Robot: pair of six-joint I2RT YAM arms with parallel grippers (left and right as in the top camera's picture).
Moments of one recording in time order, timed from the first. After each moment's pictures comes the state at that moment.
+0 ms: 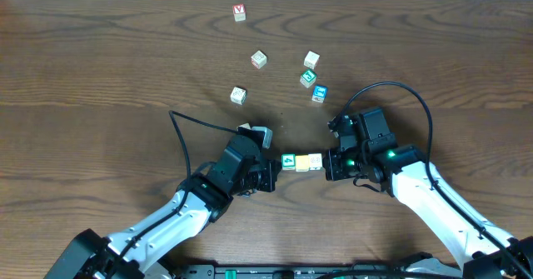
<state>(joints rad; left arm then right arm) -0.66 1.37 0.48 0.13 0.28 -0.65 0.37 1.38 0.72 -0.50 -0.36 0.27</state>
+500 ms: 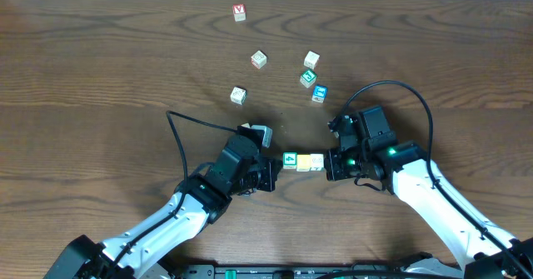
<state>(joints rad) -0.66 1.34 0.48 0.13 0.29 -0.65 0.37 1.38 0.75 -0.56 -0.36 0.26</state>
